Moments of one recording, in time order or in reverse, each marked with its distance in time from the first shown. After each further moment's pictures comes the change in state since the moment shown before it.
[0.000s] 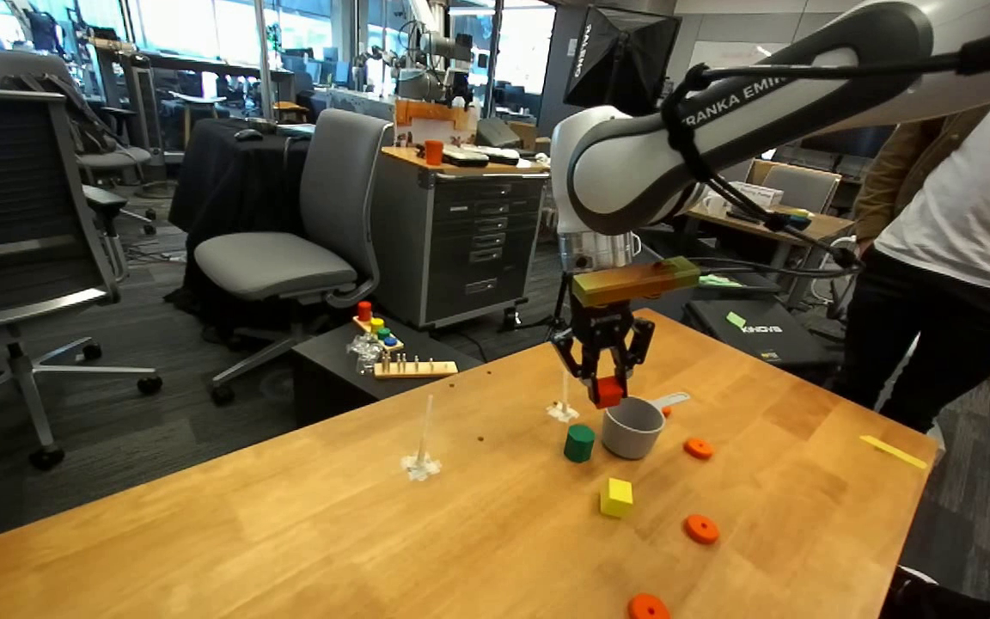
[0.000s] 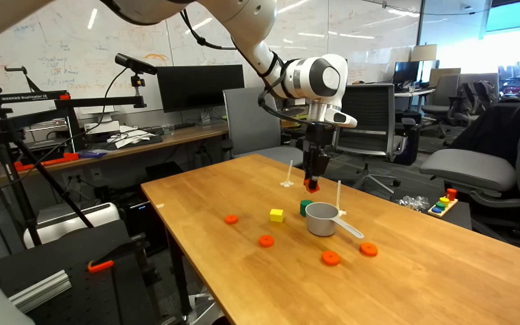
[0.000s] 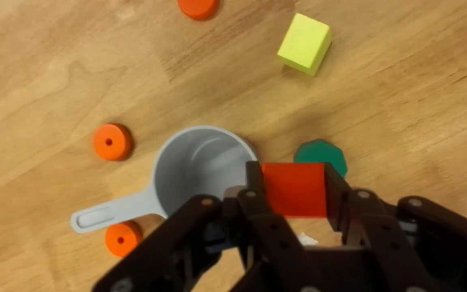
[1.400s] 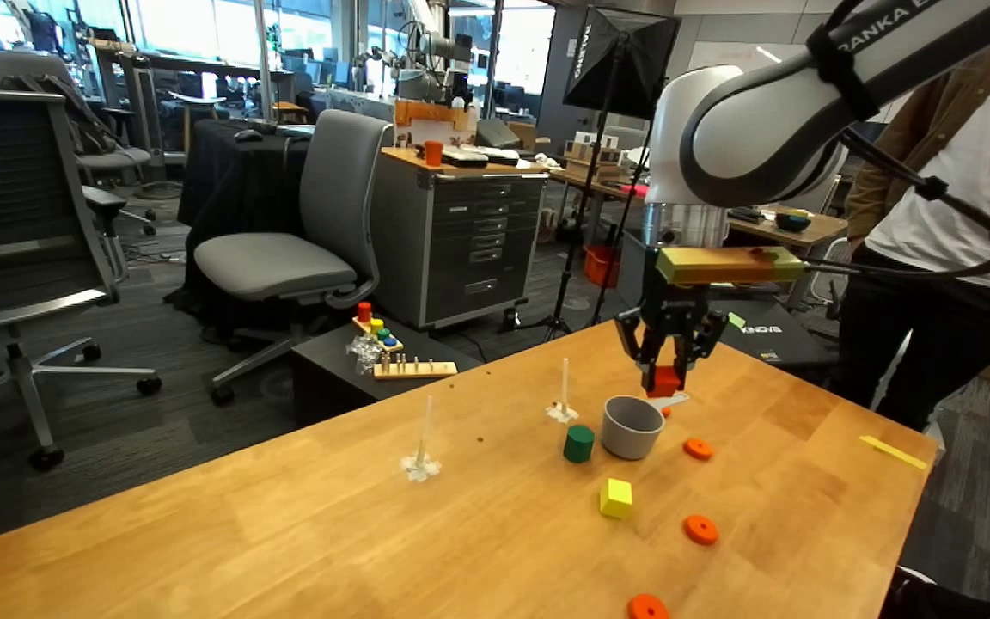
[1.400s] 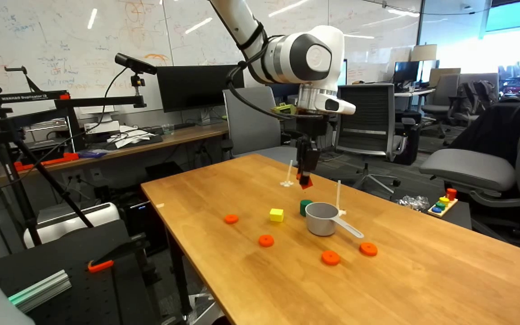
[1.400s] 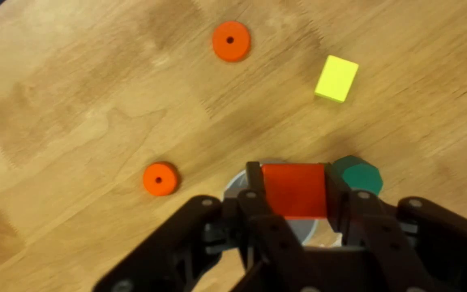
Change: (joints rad) arm -0.051 -0.361 0.003 -0.535 0.062 0.306 0.006
